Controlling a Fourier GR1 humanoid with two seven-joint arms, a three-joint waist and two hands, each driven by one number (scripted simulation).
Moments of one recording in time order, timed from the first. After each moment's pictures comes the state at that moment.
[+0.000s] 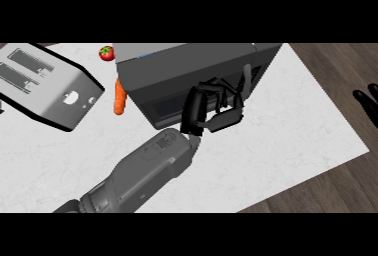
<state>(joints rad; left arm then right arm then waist) -0.88 0.00 -0.76 -0.83 0.87 0.61 -0.59 -0.08 -0.49 -0.16 -1.77 -0.64 0.59 -0.23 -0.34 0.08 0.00</state>
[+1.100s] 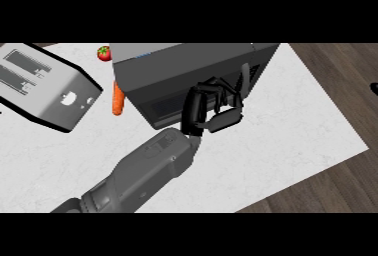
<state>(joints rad) -0.89 0.00 -0.78 -0.80 0.95 0.61 -0.71 -0.11 -0.56 -0.19 -1.79 -0.76 0.60 -0.16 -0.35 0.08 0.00</state>
